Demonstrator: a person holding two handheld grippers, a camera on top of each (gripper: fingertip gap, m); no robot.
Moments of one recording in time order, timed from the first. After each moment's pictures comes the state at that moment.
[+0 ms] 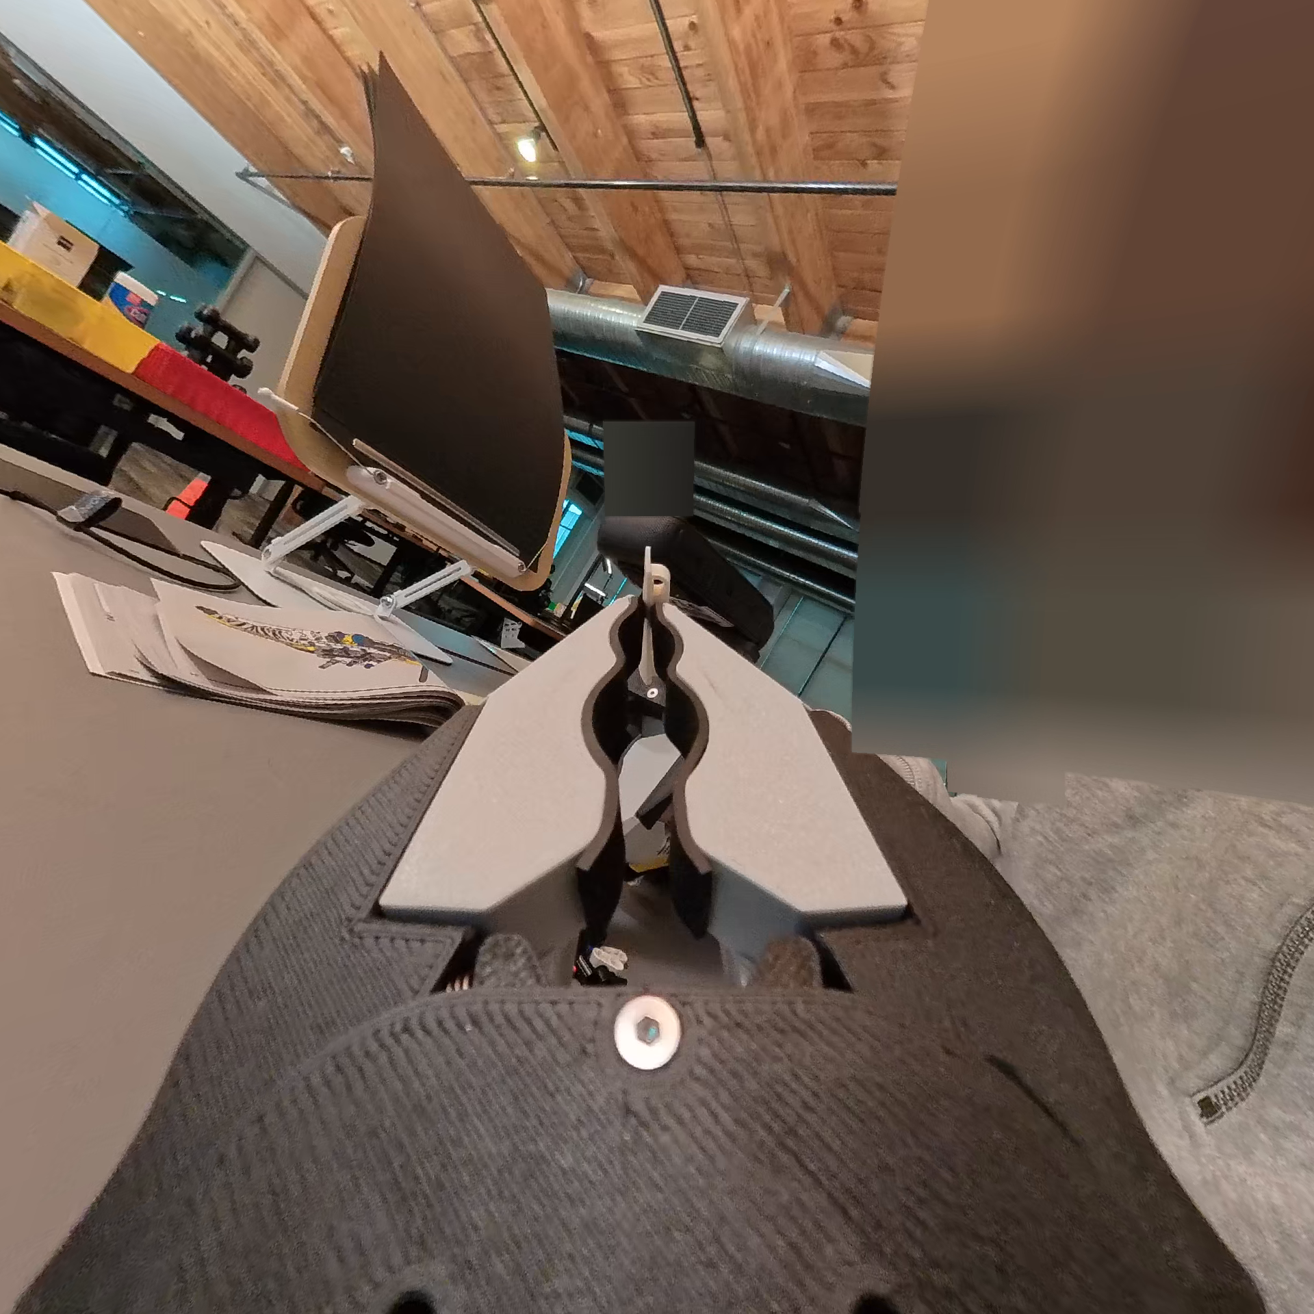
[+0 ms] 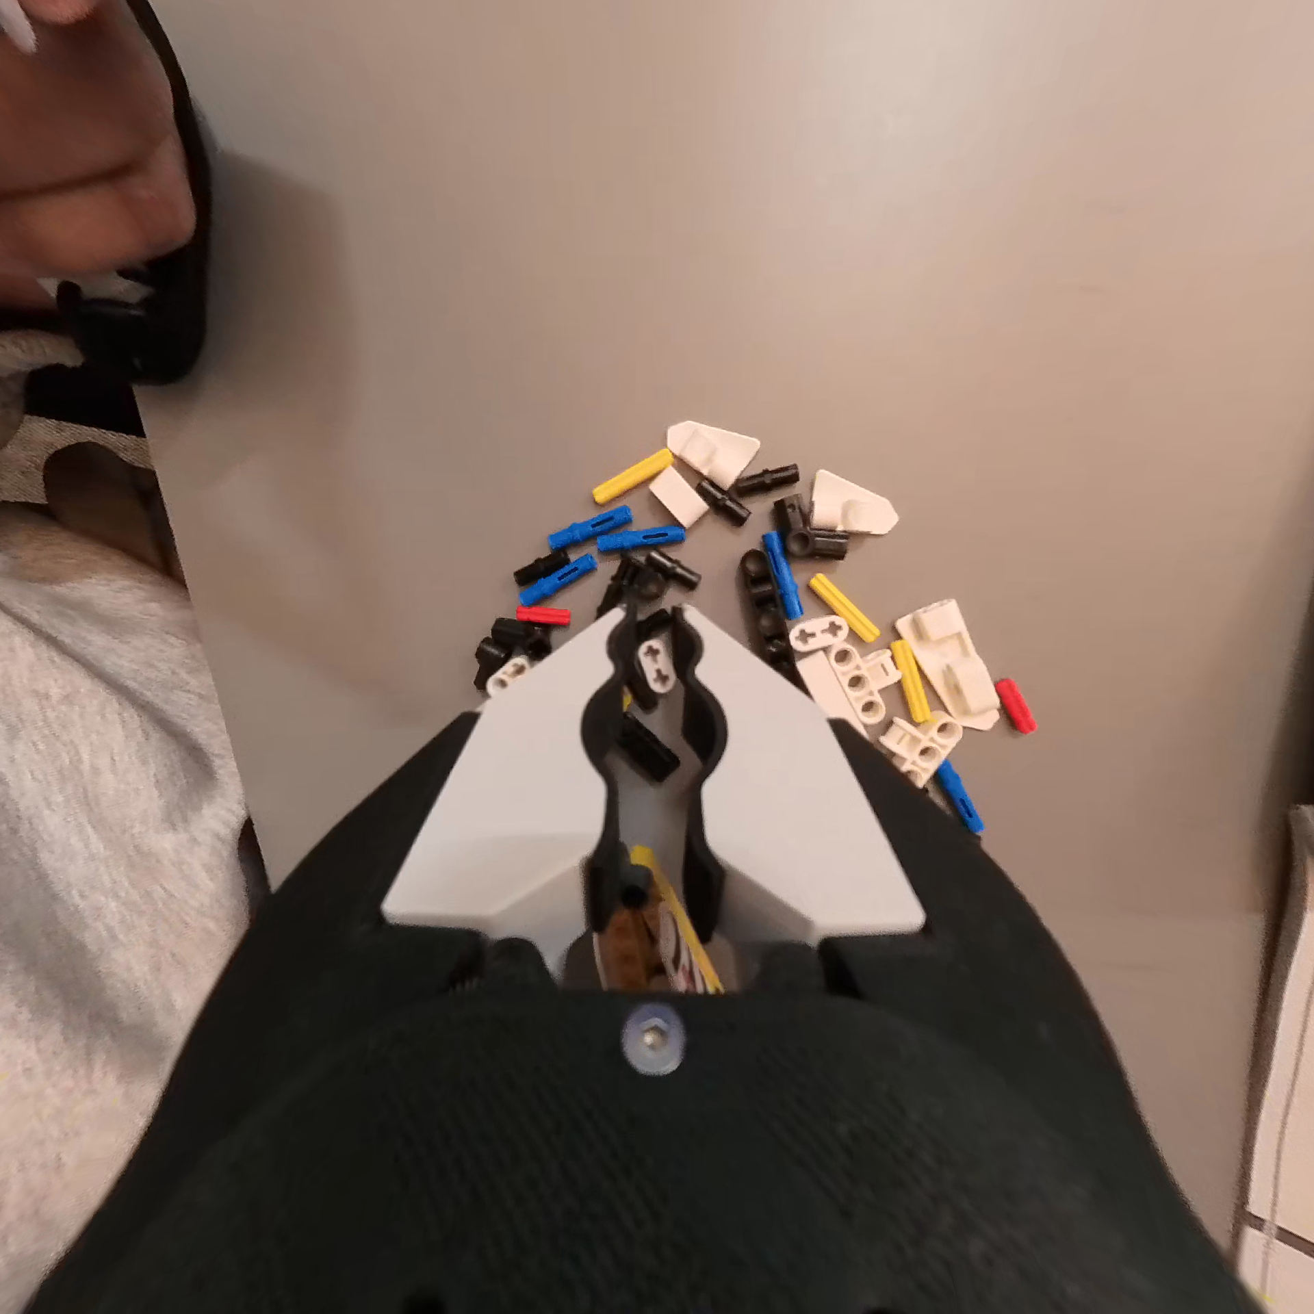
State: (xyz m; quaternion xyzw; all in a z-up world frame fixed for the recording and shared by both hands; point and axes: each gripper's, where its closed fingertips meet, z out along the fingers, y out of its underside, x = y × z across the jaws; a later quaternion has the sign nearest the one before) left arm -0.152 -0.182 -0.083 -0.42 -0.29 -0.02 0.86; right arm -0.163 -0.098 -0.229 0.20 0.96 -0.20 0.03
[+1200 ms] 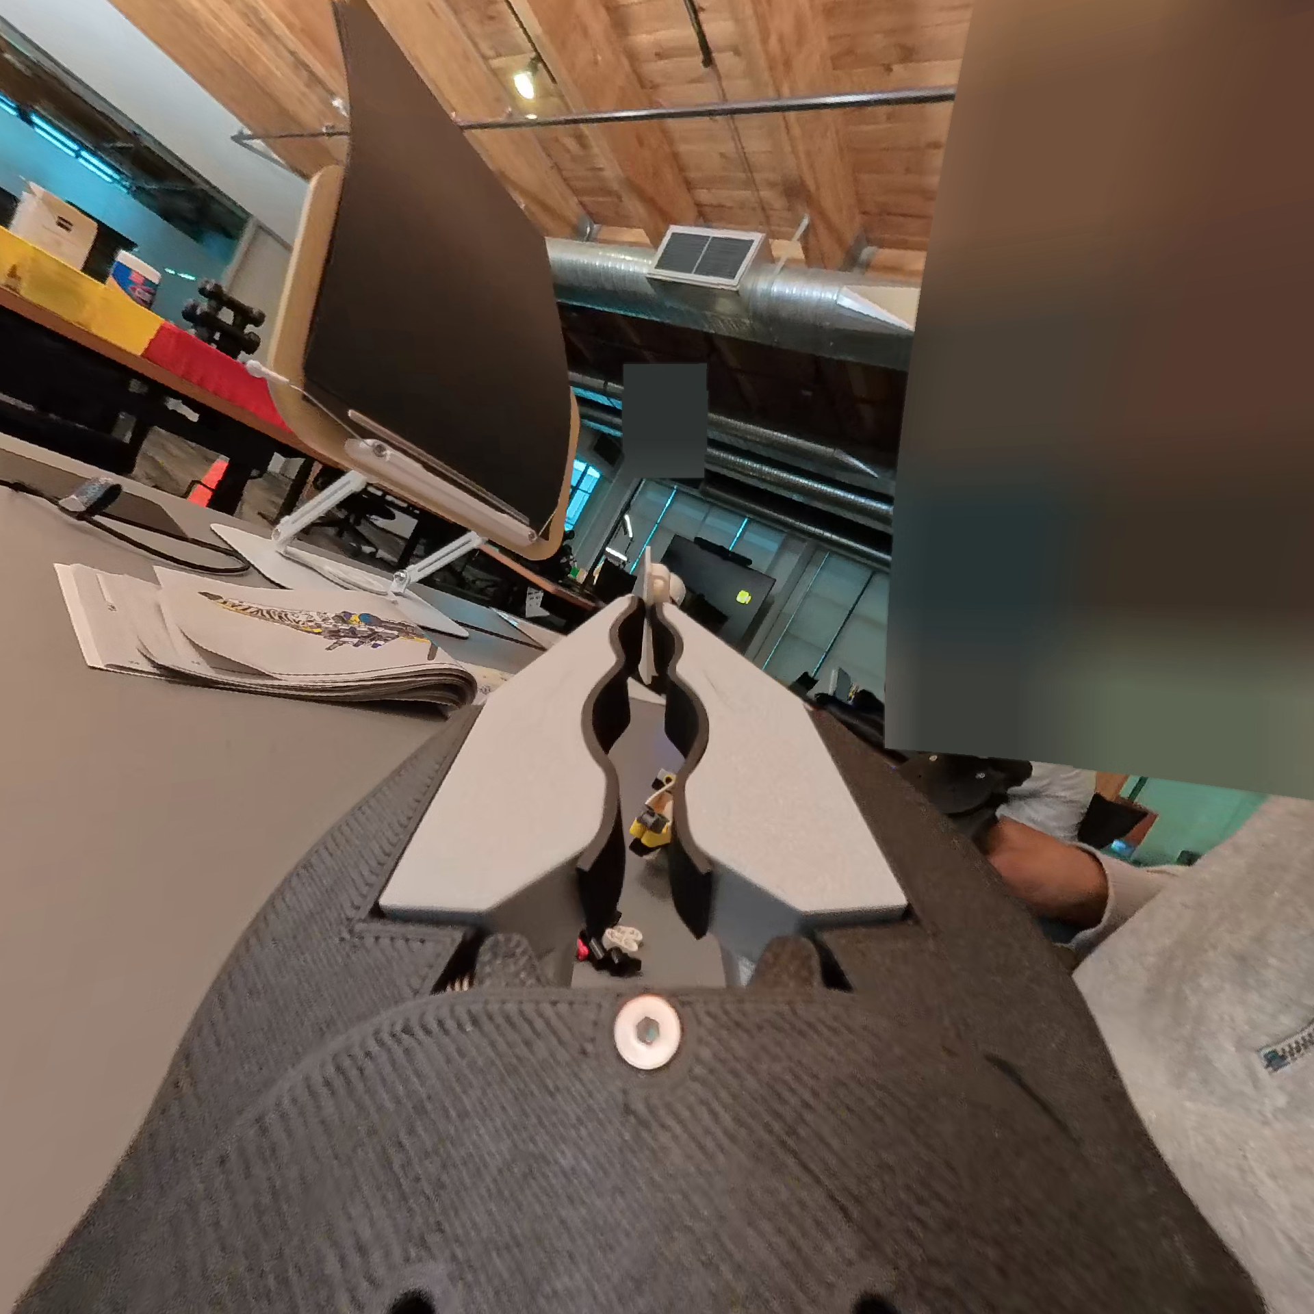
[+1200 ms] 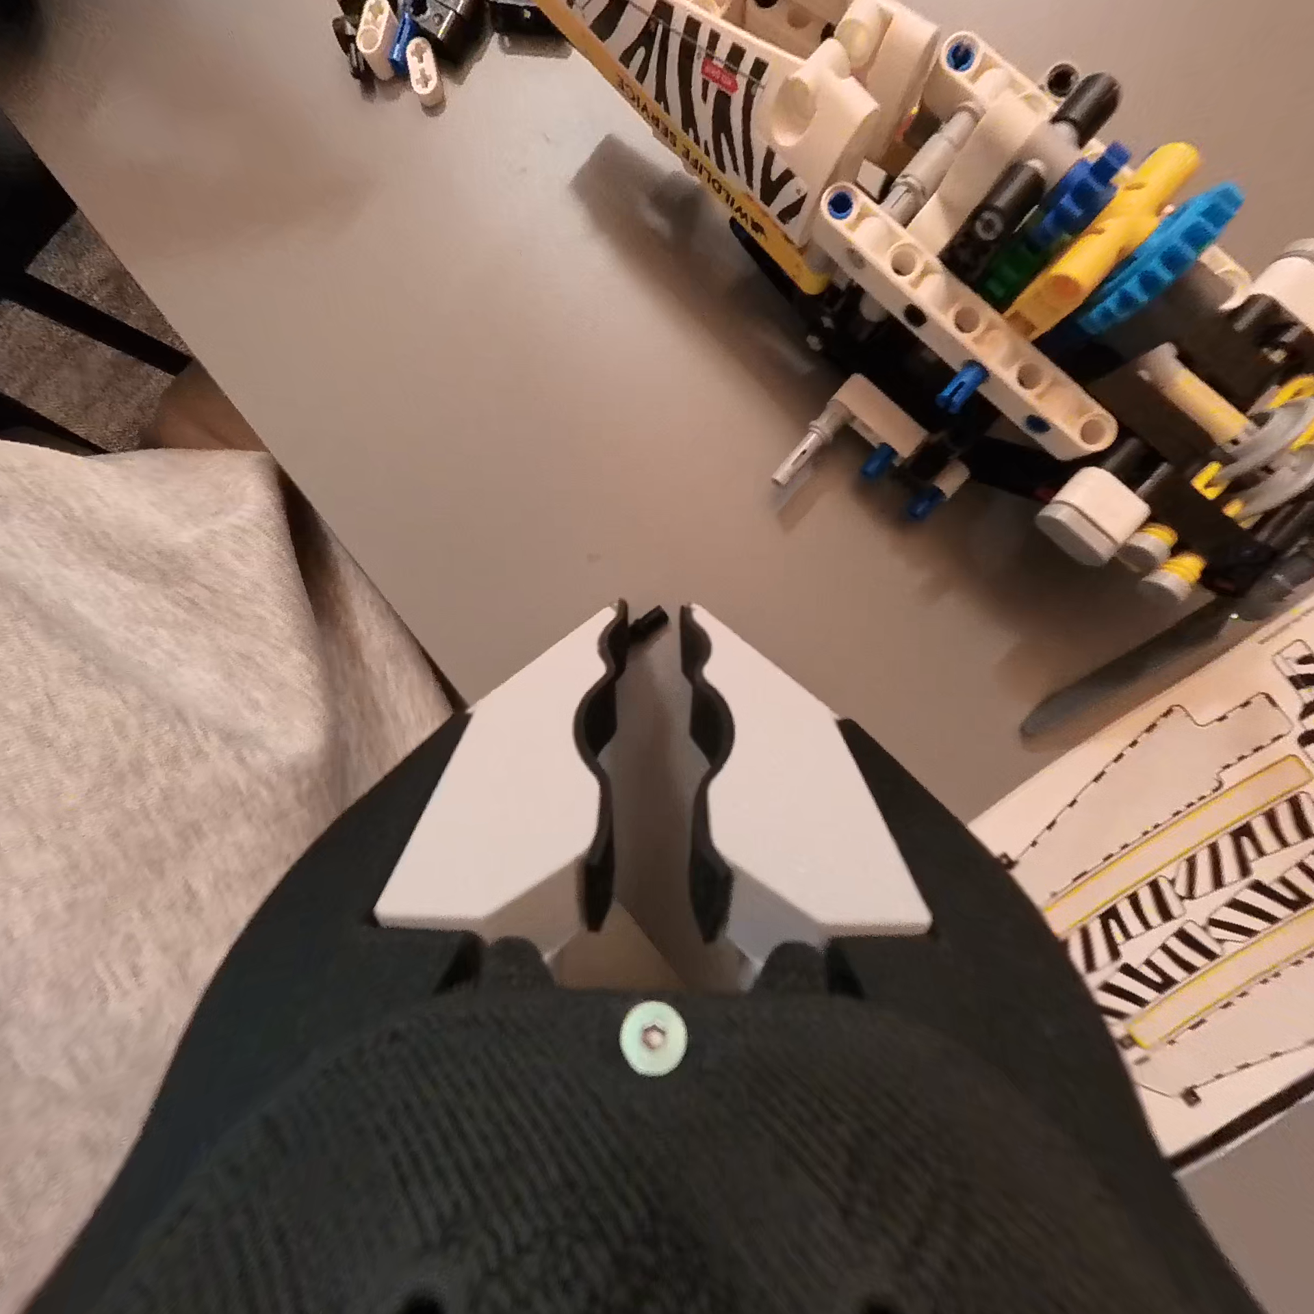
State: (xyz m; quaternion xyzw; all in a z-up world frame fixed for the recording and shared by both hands) left arm -0.150 -0.166 -0.088 -0.46 -0.29 0.00 0.84; right arm -0.036 0.064 -0.227 0.45 0.85 -0.27 -0.07
